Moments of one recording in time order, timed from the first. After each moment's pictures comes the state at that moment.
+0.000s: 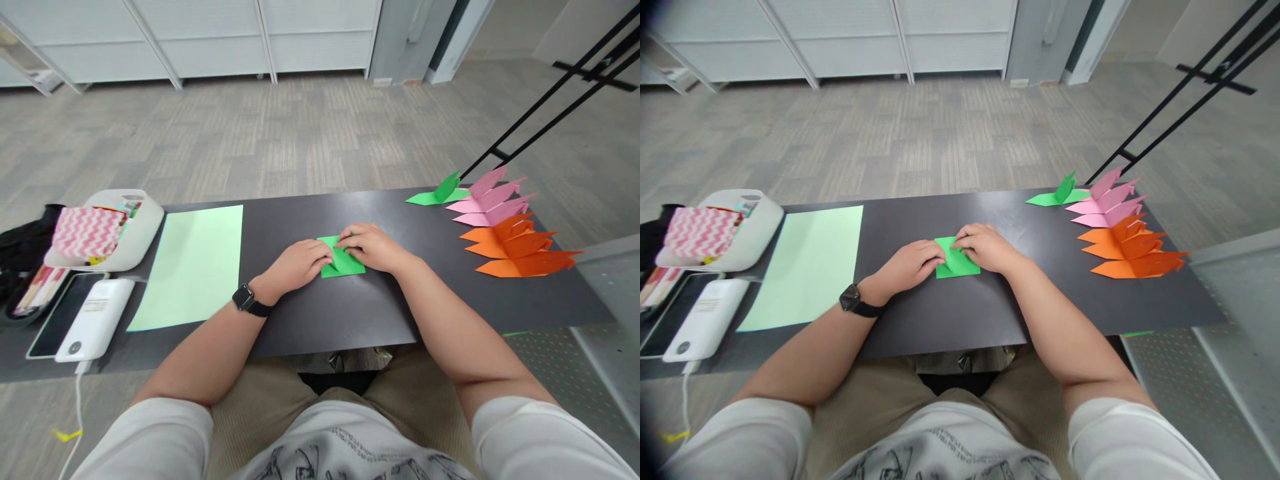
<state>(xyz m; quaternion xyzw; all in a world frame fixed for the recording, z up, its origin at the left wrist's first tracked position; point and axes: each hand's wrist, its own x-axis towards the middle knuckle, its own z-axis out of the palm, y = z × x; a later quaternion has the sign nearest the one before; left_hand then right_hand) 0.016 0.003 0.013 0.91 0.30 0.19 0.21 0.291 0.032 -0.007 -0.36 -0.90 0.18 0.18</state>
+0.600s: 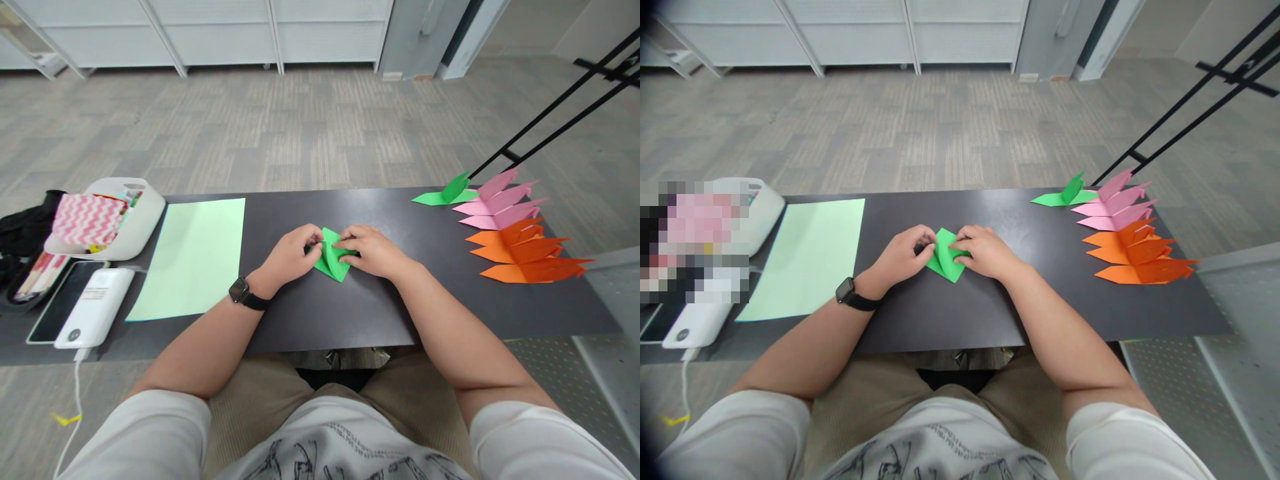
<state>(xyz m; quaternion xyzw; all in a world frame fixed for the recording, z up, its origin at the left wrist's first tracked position) 0.013 0.002 0.015 0.81 0.43 0.30 0.27 0.280 0.019 -0.001 -0.37 -0.90 0.17 0.15</state>
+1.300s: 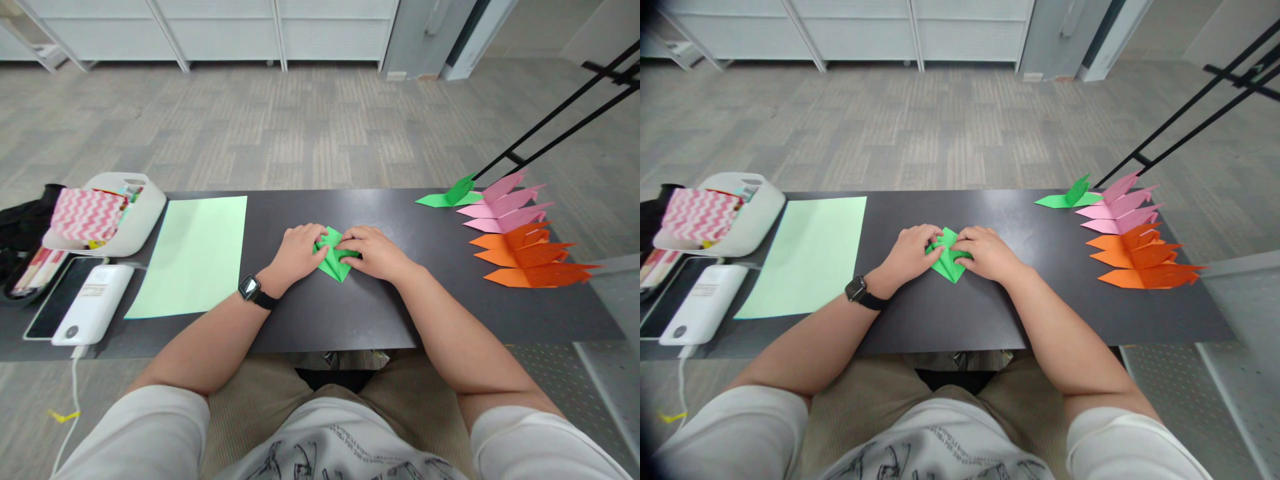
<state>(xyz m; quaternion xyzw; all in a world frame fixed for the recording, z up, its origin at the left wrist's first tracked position) 0.025 0.009 0.005 0.82 0.51 0.20 0.17 0.275 0.014 0.007 -0.37 -0.90 0.17 0.15</state>
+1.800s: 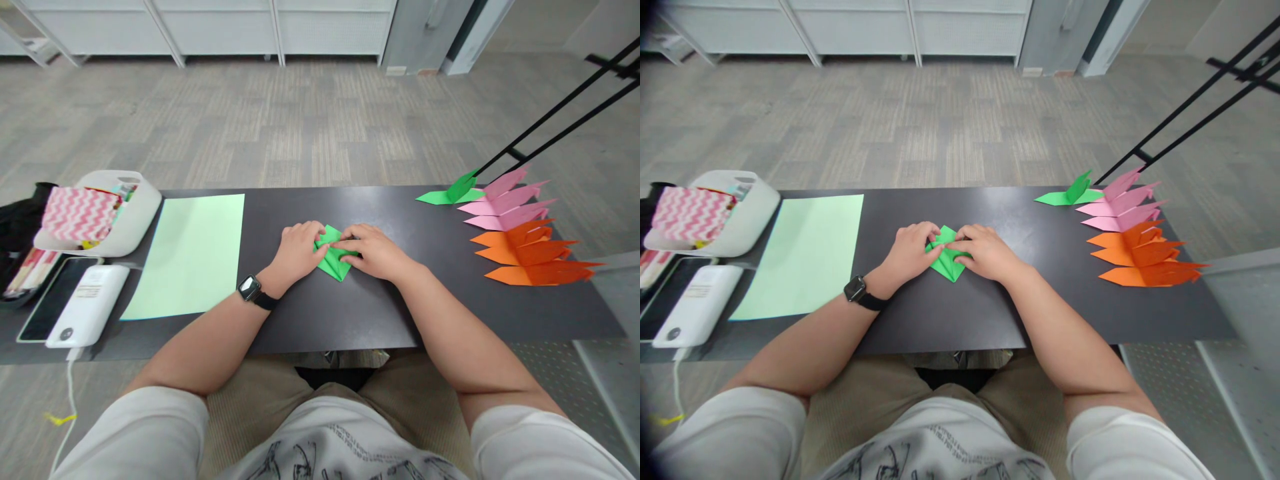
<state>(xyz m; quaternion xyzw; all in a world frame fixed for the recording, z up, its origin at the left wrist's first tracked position) 0.027 0.010 -0.002 0.81 0.53 0.20 0.16 0.277 0.015 0.001 -0.36 -0.91 0.16 0.15</state>
